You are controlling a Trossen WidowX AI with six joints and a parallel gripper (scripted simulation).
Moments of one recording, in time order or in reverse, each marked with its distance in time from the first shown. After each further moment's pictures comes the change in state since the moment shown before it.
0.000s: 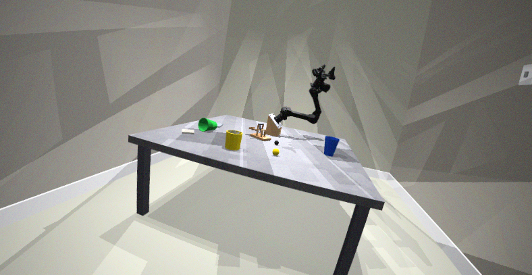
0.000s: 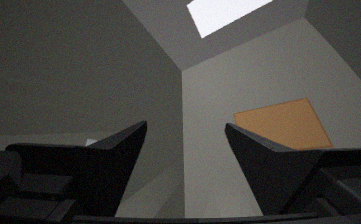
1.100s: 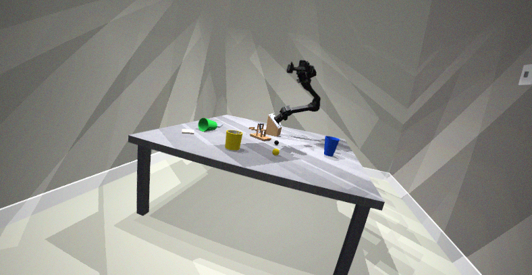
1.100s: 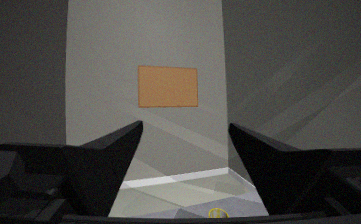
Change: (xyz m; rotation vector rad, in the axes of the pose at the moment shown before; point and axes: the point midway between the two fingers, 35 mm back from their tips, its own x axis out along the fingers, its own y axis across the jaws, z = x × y) arm -0.003 -0.239 -0.022 -0.441 0.372 -0.629
